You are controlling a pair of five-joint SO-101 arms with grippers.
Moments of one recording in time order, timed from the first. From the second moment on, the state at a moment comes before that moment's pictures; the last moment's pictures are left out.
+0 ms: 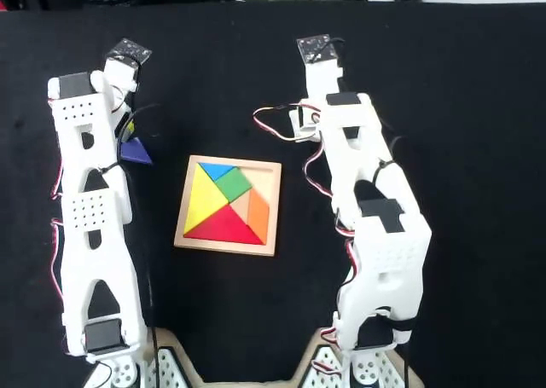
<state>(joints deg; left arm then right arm) -16.9 81.3 -92.8 98.8 -40.2 -6.0 29.9 -3.4 47.8 7.0</state>
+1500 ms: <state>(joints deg) -25.7 -33.1 25.6 73.7 -23.9 -6.4 28.9 -4.2 55.9 4.4</state>
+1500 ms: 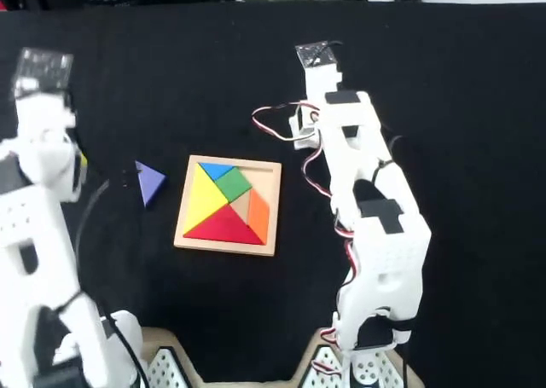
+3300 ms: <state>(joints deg) -65.8 -104.0 94.8 70.6 -17.2 -47.6 54.3 -66.6 89.3 -25.6</state>
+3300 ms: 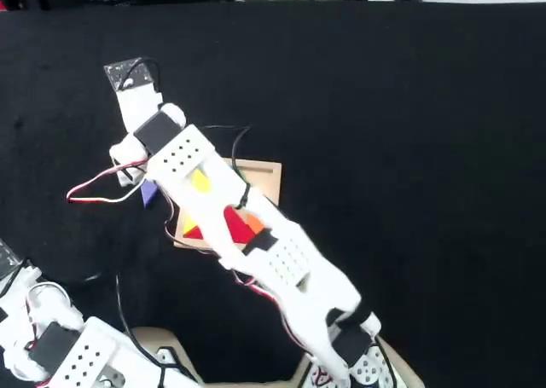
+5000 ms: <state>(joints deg) -65.7 -104.0 94.8 71.0 -17.2 -49.9 75.3 -81.9 83.0 -24.1</state>
